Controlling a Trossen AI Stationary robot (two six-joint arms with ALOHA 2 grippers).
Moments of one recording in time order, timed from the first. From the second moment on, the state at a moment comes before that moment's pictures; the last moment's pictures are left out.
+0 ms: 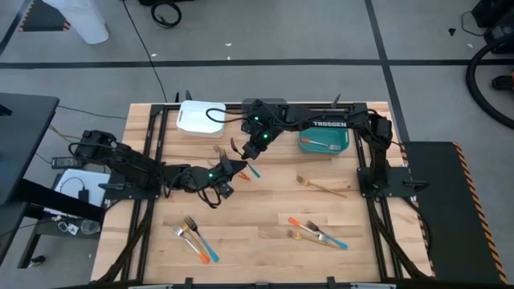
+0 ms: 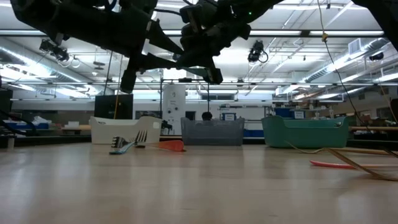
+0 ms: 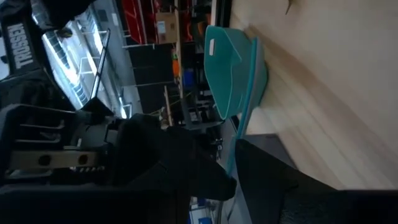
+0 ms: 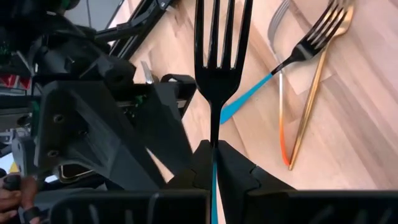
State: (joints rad) left arm -0.22 1.45 0.54 0.73 -0.66 1.50; right arm -0.26 1.93 1.63 -0.54 -0.57 0.56
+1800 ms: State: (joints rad) left arm -0.18 1.48 0.62 0.47 -0.65 1.09; right arm -0.32 1.90 1.63 -0.68 -0.42 0.34
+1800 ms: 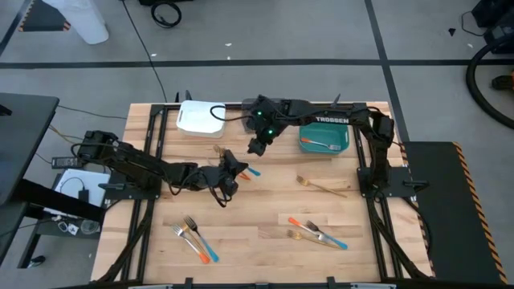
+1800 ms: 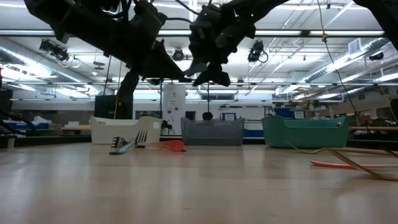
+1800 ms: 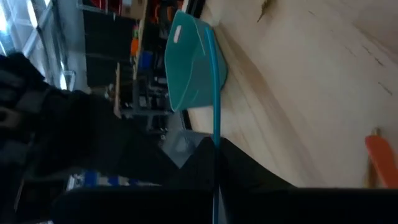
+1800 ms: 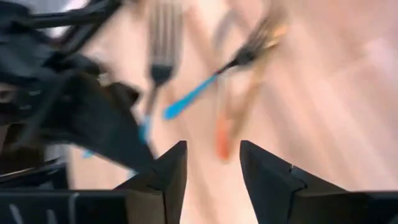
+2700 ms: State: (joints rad) left arm 0.18 1.29 0.62 0.10 -0.68 0.75; right arm -0.25 1.85 1.54 -0.67 0.19 0.02
